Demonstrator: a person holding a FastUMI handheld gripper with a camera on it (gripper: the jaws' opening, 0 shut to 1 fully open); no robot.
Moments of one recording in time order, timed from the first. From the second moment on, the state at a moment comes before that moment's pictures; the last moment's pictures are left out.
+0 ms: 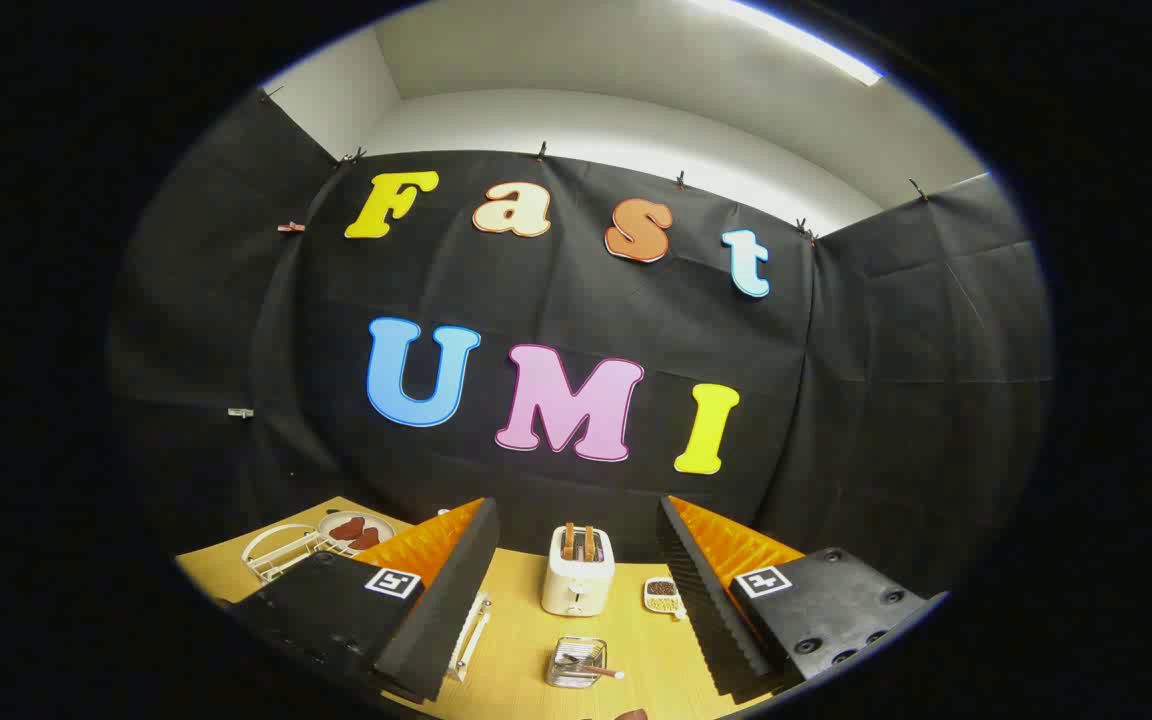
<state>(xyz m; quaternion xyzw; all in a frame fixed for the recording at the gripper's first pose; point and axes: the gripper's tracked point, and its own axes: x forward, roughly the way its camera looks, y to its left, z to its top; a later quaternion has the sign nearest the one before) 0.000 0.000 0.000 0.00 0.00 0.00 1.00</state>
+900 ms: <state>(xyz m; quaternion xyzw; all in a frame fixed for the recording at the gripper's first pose) 0.002 0.044 -0.015 -0.01 0.03 0.06 1.00</state>
